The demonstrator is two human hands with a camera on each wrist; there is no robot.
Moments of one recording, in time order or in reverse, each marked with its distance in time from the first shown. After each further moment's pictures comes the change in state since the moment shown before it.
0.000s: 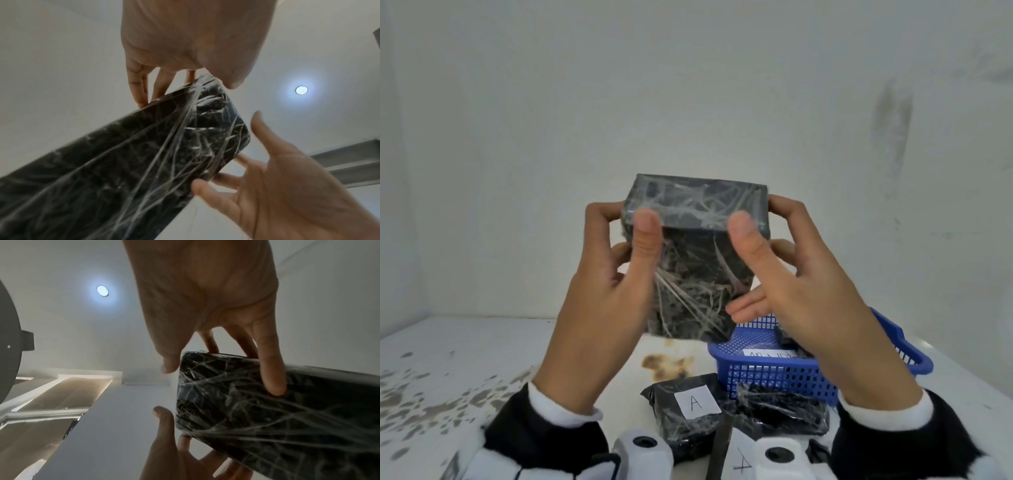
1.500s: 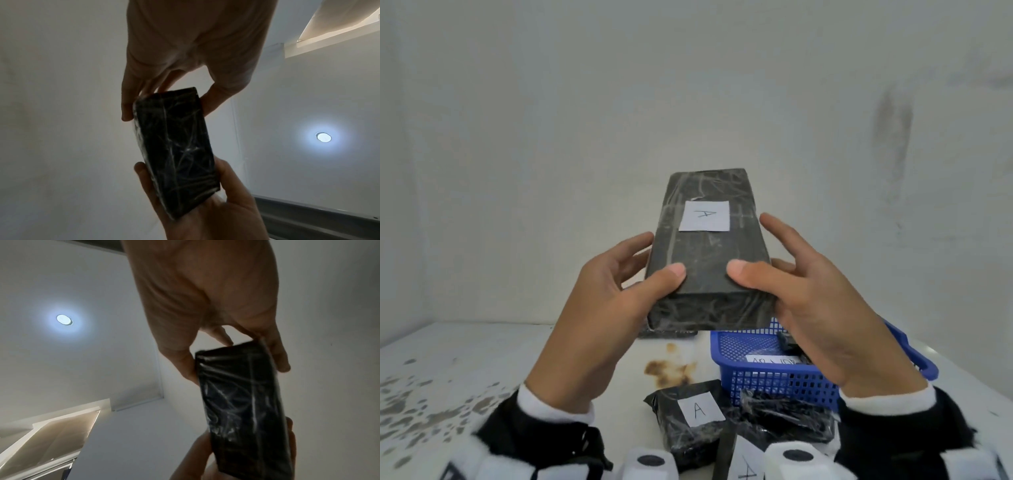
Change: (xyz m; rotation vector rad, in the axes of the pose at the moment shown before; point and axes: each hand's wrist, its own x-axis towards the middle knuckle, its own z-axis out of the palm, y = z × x) left_hand 0.009 -0.018 -0.009 -0.298 -0.133 -0.351; right_hand 0.015 0.028 -0.008 0.331 -0.070 0.097
